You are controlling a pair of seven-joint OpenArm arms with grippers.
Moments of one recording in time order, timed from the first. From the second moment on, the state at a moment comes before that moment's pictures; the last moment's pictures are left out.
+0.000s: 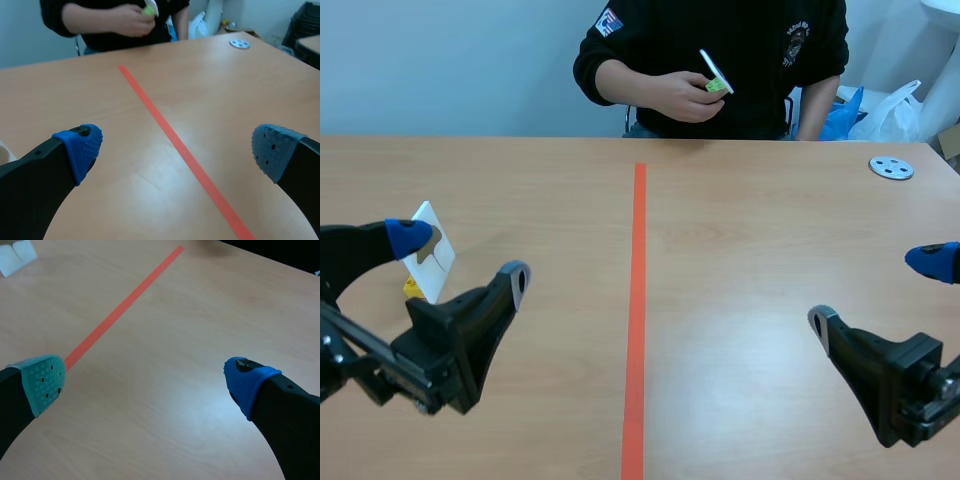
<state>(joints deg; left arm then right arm) 41.6 -28.0 1.9 117.0 -20.1 -15.7 -9.6 -46.0 30.6 14.0 114.2 19.8 25.4 4.6</state>
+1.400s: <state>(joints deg) 35.4 -28.0 1.9 109.5 -15.5 -29.6 -7.0 -46.0 30.6 14.8 114.2 20.5 26.9 4.4</state>
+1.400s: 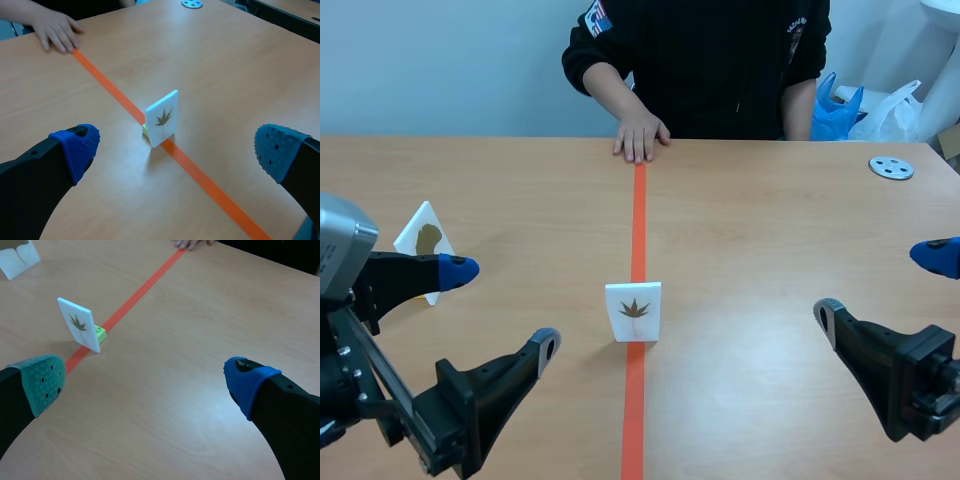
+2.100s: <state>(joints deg) 6.7 -21.4 18.1 72.1 -1.3 -33.5 -19.6 -46.0 30.5 14.8 114.2 20.5 26.8 4.4</state>
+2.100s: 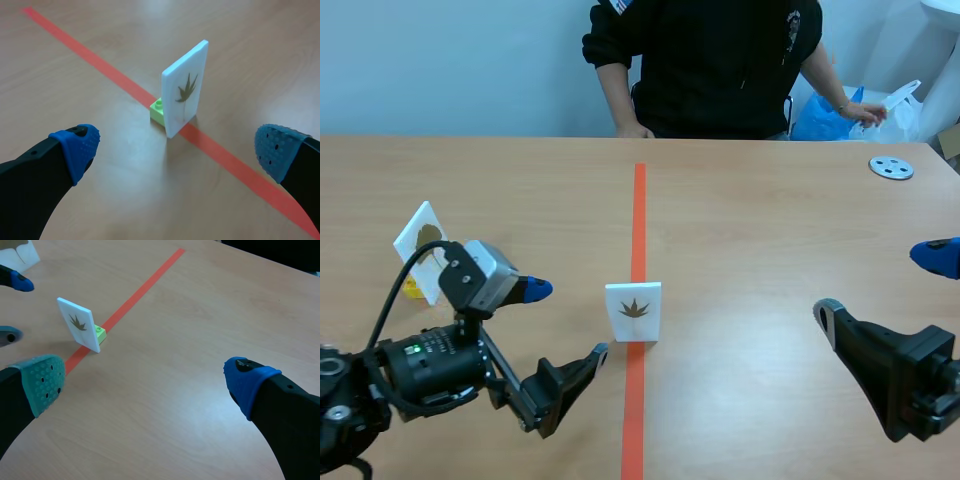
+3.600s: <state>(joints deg) -10.0 -13.0 35.8 48.4 7.4 -30.0 -31.6 -46.0 28.1 14.7 114.2 20.5 26.8 4.0</state>
